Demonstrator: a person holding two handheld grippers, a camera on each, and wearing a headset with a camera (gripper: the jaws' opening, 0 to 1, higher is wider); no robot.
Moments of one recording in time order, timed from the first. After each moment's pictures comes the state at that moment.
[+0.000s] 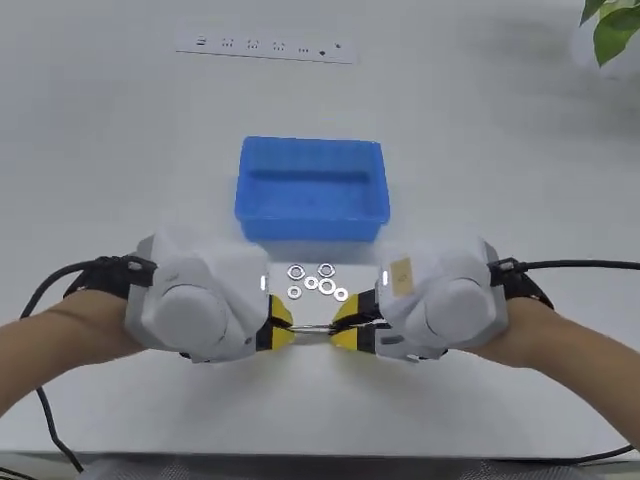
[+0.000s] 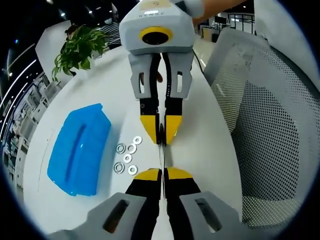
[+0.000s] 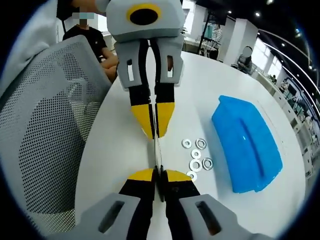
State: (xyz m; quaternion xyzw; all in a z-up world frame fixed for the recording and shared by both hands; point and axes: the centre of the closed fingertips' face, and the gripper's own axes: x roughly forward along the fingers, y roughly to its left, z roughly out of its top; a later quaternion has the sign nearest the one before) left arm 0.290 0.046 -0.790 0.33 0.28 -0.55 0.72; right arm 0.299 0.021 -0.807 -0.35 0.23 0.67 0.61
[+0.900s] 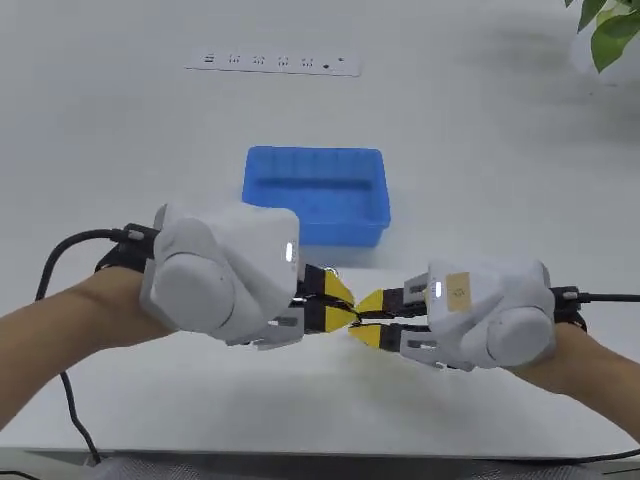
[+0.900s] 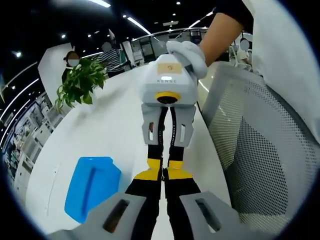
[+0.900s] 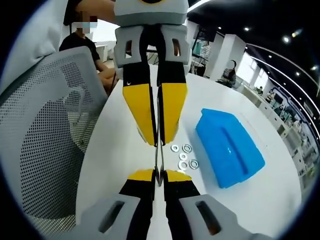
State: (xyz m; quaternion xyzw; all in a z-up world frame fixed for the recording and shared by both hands) left arm 0.291 -0.012 -0.717 0.28 0.17 -0.58 0.74; right arm 0.300 0.011 -0.780 -0.31 0.17 0.65 0.67
